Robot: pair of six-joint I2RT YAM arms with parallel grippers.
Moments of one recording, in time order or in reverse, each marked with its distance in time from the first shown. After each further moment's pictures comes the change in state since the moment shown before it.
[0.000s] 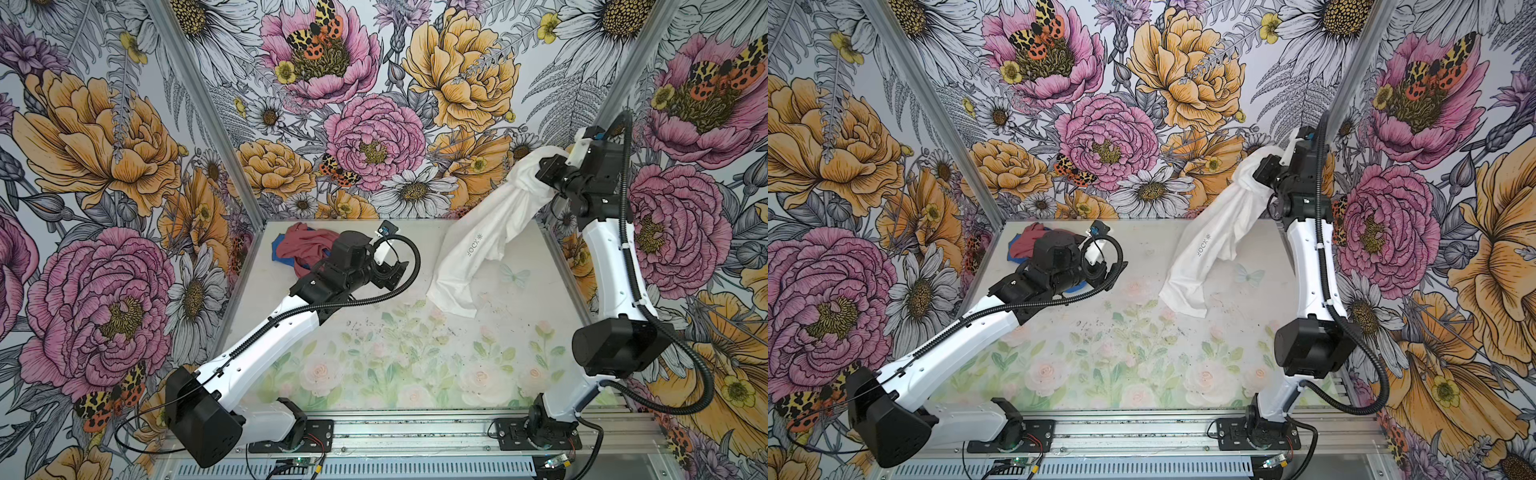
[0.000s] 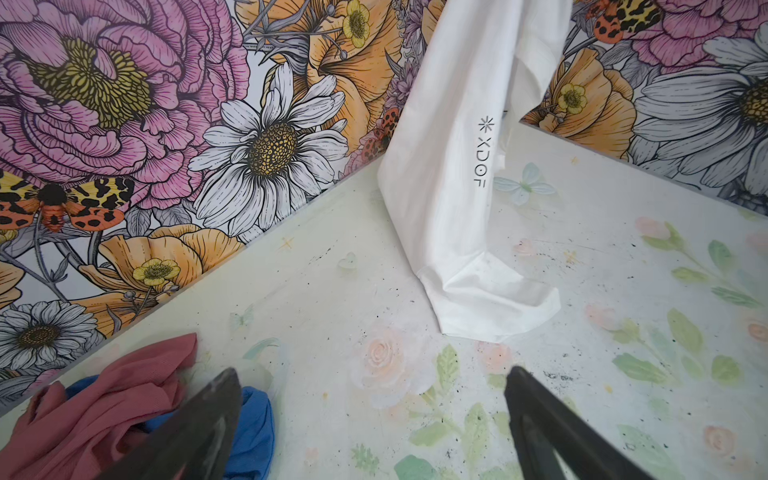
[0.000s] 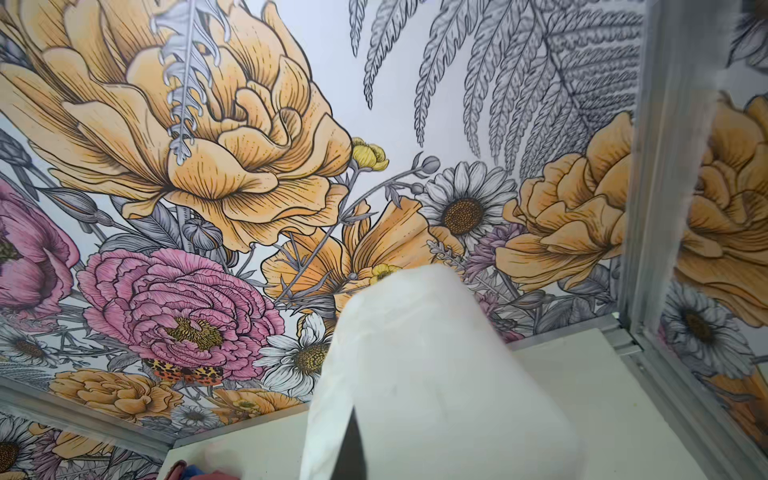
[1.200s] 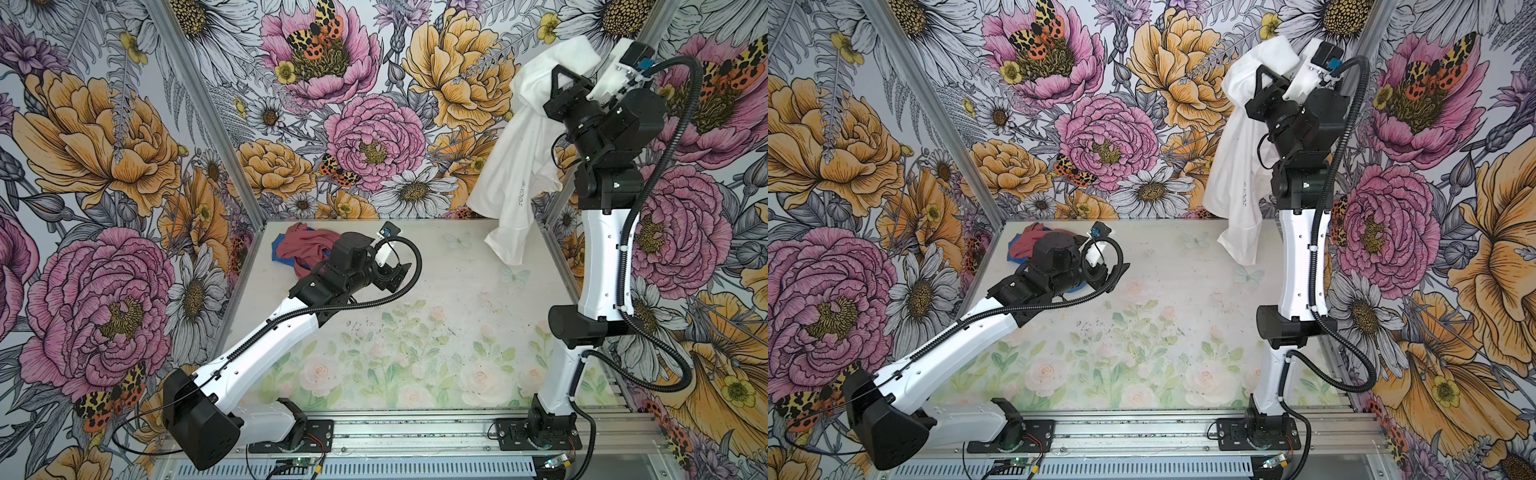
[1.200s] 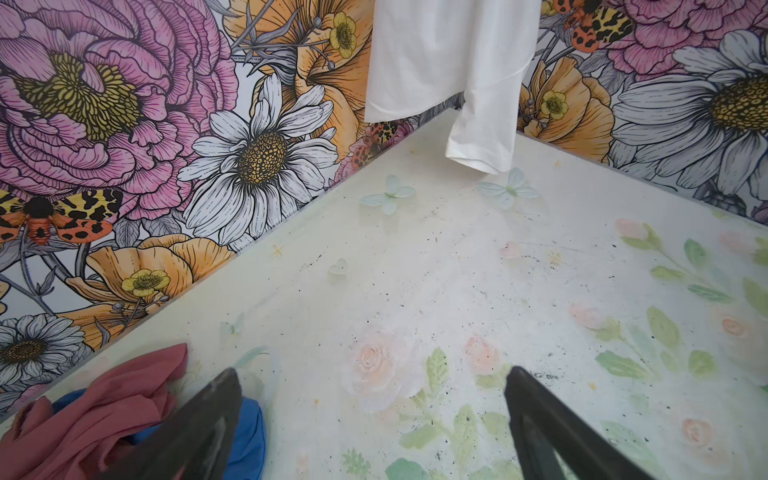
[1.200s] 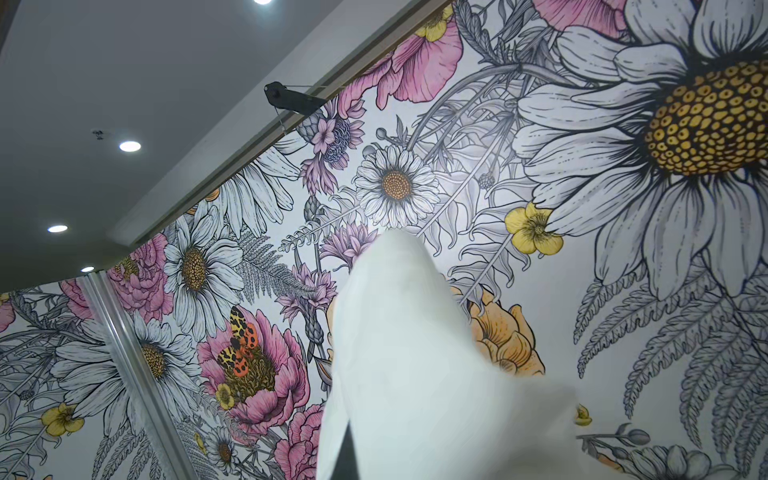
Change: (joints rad) left arm -0.019 -0.013 0.000 0.000 0.012 0.000; right arm 0.149 0.294 0.805 0.063 0.022 0.076
